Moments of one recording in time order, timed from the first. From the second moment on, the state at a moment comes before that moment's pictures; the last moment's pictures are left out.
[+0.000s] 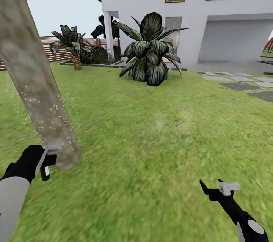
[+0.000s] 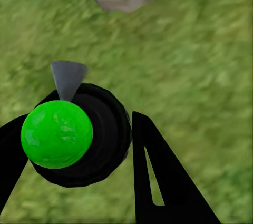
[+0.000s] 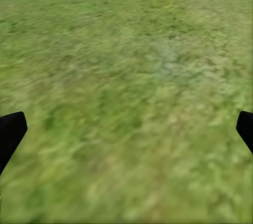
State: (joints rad) left arm -0.85 0.31 0.20 -0.66 -0.20 0.86 -0.09; right arm -0.32 -0.09 -0.60 -0.87 0.22 -0.26 0.55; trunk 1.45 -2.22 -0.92
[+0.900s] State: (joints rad) left arm -0.85 0.26 0.20 -0.38 -0.19 0.52 -0.09; right arm -0.32 -0.09 -0.60 -0.86 0.22 -0.26 0.55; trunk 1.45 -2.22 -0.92
